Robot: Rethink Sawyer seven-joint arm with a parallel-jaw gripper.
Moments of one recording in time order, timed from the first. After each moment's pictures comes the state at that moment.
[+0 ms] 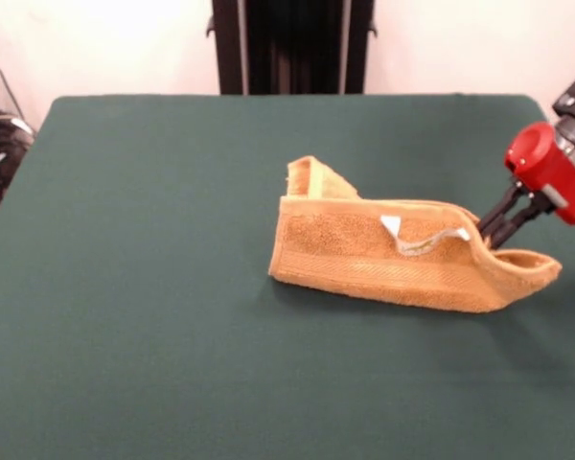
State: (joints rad) arm 0.59 0.05 -0.77 0.88 0.02 0.81 2.27
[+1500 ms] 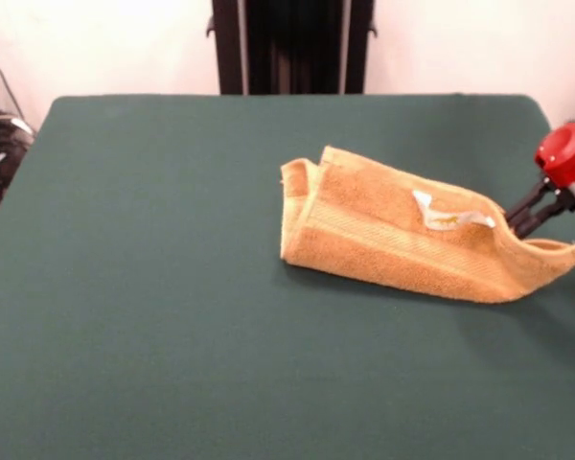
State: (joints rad) arm 0.63 0.12 -0.83 0.79 0.10 0.96 2.33
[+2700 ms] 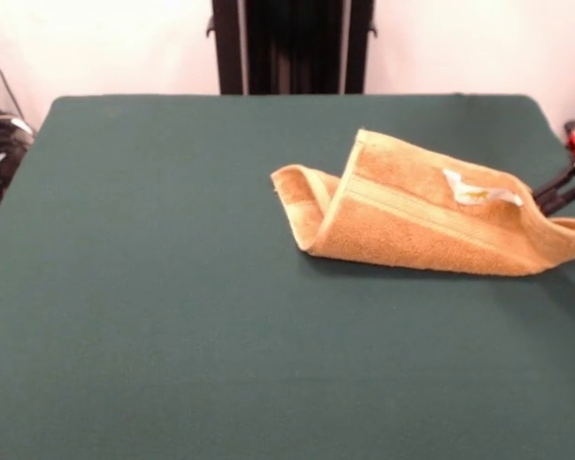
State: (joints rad) arm 0.65 0.17 -0.83 0.69 0.16 1.19 2.33
